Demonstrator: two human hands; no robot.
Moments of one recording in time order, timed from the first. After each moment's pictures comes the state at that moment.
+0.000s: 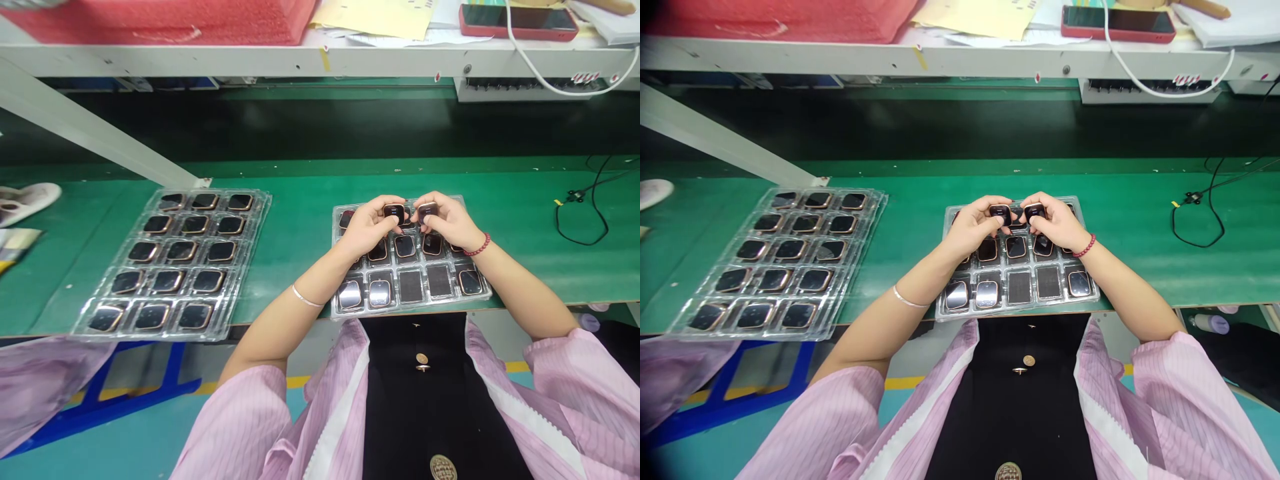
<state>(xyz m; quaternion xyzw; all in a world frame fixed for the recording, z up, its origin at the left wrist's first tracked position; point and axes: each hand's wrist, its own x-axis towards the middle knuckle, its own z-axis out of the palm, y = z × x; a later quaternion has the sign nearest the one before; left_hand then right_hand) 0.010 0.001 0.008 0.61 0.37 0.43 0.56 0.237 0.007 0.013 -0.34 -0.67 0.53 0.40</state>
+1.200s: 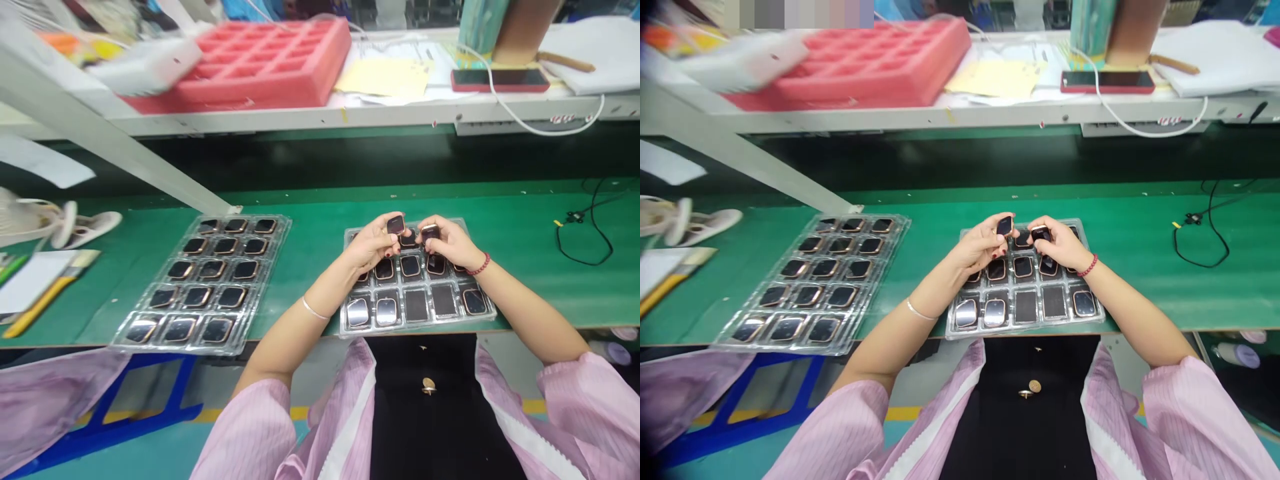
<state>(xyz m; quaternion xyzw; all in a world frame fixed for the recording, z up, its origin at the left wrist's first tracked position) 0.005 0.008 0.020 0.43 0.31 0.42 0.73 0.235 0.005 0.015 -0.35 -0.66 0.53 0.40</state>
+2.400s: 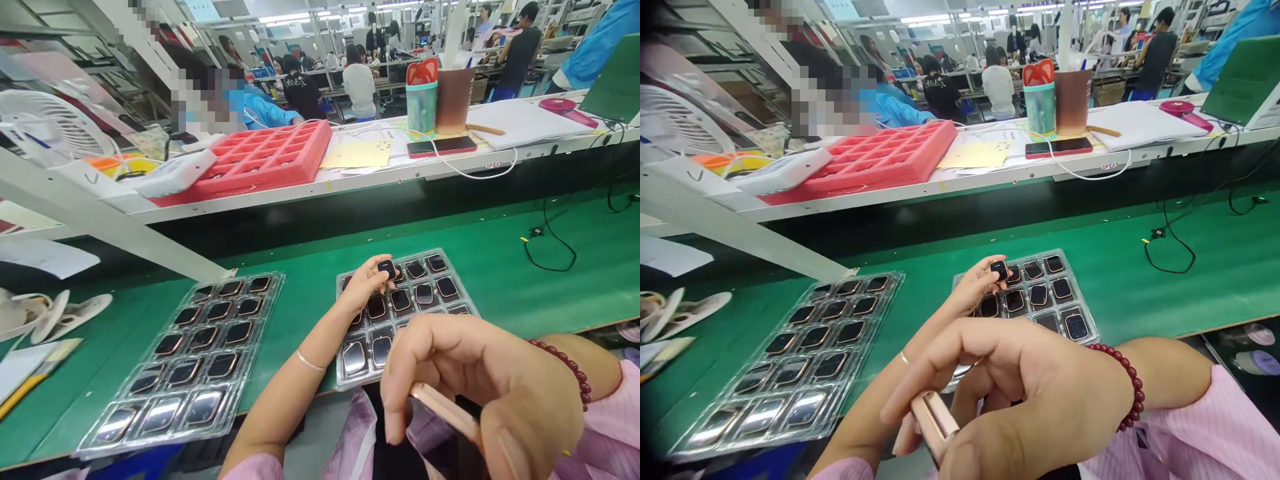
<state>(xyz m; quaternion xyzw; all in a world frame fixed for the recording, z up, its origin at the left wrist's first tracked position) 0.009 0.002 0.019 0.50 0.39 0.39 0.67 0.203 -0.152 0.194 -0.14 -0.46 0.84 0.26</state>
